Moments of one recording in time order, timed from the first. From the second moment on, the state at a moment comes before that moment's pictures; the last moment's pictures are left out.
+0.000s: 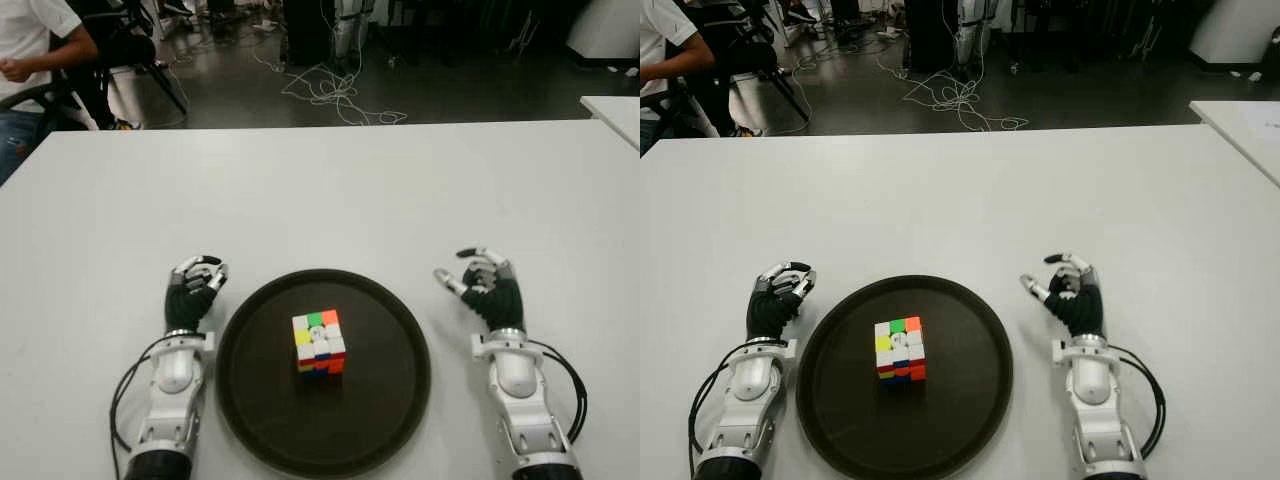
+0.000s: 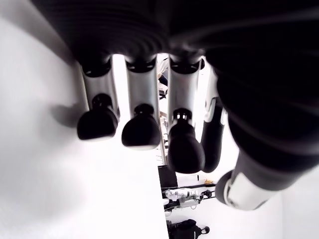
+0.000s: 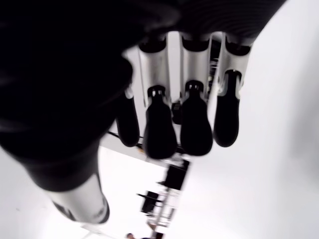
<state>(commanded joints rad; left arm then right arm) 0.00 0.00 0.11 0.45 0.05 -0.19 0.15 0.06 -0.02 -0.04 0.13 -0.20 -0.09 -0.21</state>
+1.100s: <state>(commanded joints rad) 0.01 -0.01 0.11 0.41 0.02 -0.19 0.14 0.17 0.05 0.03 -0.04 -0.20 0.19 -0.24</state>
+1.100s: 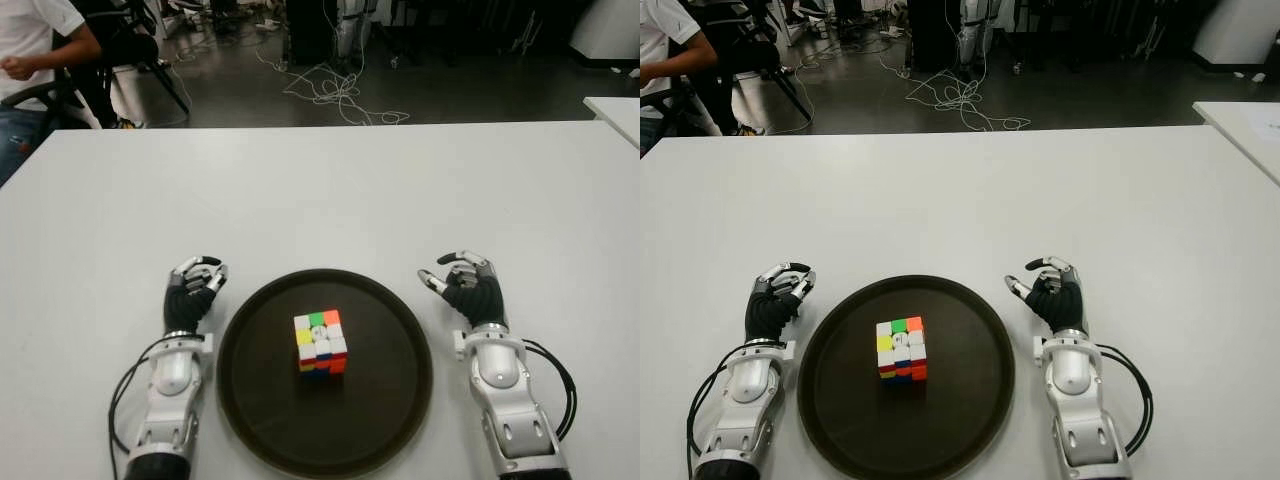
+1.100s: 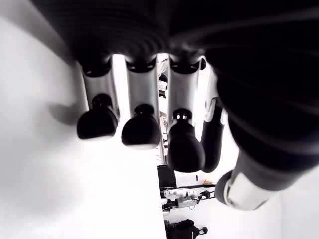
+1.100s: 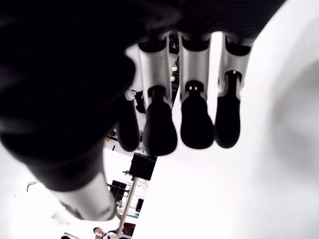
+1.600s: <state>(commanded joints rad) 0.00 -0.01 0.11 0.42 0.00 -0.20 0.13 0.16 0.09 -0.02 0.03 -0.13 0.03 -0.29</state>
